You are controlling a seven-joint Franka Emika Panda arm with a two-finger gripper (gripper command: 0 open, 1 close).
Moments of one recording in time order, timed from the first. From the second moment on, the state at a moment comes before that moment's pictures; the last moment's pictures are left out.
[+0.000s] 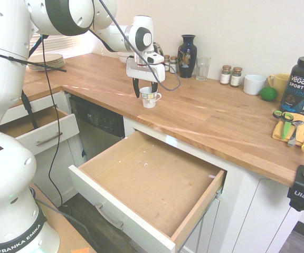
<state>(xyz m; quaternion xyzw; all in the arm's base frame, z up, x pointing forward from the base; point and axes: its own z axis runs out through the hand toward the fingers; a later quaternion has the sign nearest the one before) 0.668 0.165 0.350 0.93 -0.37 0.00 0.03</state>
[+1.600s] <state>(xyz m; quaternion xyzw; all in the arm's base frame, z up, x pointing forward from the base) 0.669 0.158 0.339 0.92 -0.38 0.00 0.03</state>
